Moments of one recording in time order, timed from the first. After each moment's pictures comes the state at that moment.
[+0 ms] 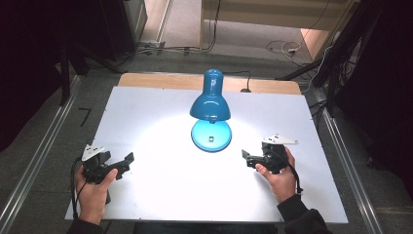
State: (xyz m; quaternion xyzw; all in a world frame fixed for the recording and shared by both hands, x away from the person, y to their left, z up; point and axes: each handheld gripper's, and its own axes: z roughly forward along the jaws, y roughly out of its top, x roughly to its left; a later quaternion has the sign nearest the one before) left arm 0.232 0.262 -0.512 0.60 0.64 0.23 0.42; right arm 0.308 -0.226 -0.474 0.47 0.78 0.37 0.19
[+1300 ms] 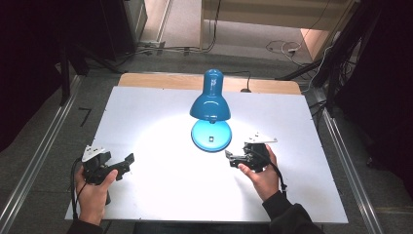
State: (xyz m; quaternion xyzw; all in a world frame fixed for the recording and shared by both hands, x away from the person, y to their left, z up) left arm 0.230 0.260 -0.511 0.60 0.64 0.23 0.42; right arm 0.311 -0.179 -0.479 0.44 0.80 0.38 0.18
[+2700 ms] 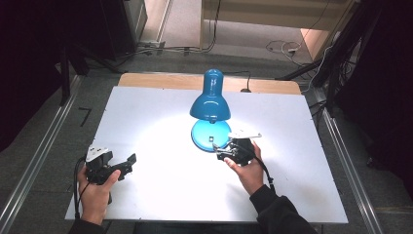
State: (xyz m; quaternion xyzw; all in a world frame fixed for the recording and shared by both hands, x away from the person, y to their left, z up) left arm 0.232 0.254 -0.512 0.61 0.63 0.23 0.41; right arm 0.327 -0.141 -0.485 0.41 0.80 0.40 0.18
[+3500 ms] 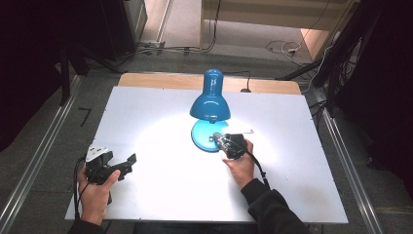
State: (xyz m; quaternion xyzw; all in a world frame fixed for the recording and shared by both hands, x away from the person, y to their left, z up) left arm 0.232 0.255 -0.512 0.62 0.63 0.23 0.42; right arm 0.346 -0.123 -0.495 0.42 0.79 0.42 0.19
